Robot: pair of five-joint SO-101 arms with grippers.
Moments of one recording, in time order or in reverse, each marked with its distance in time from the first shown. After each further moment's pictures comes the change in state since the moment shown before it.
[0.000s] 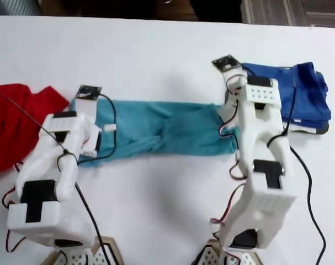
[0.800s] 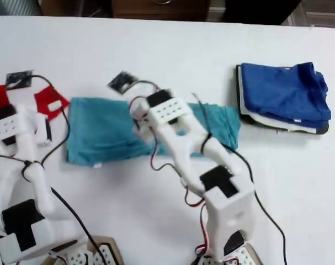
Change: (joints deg) left arm -21.1 -13.3 -10.1 13.5 -0.2; right arm -35.5 4.8 -0.1 -5.5 -11.5
